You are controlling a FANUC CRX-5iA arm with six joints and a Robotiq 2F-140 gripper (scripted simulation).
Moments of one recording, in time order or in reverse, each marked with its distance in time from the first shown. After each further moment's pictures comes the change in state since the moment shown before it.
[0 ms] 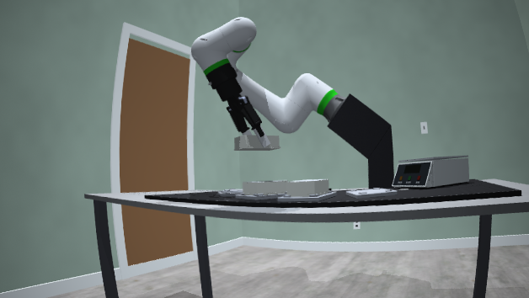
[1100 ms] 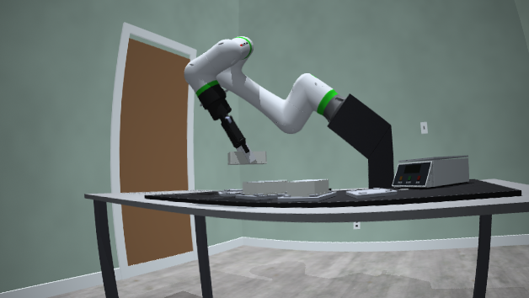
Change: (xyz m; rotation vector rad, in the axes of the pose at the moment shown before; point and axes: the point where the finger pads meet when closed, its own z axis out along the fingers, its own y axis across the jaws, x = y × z) arm 0.021 0.088 0.038 0.124 0.003 0.214
